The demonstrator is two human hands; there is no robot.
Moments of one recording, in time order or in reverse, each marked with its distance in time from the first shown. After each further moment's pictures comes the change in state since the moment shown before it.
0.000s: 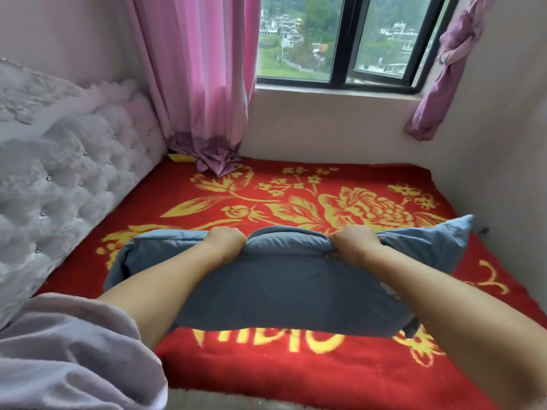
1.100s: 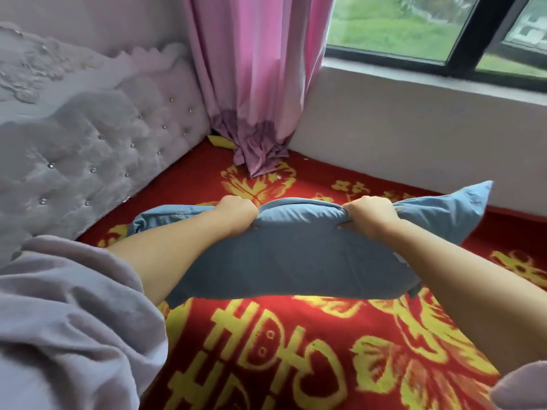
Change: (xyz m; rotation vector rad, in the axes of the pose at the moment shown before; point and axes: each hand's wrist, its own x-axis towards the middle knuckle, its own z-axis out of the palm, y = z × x) left_hand 0.369 -0.067 -0.101 0.000 -0.111 -0.203; right_hand 0.457 0.191 -0.018 0.007 0.151 -0.328
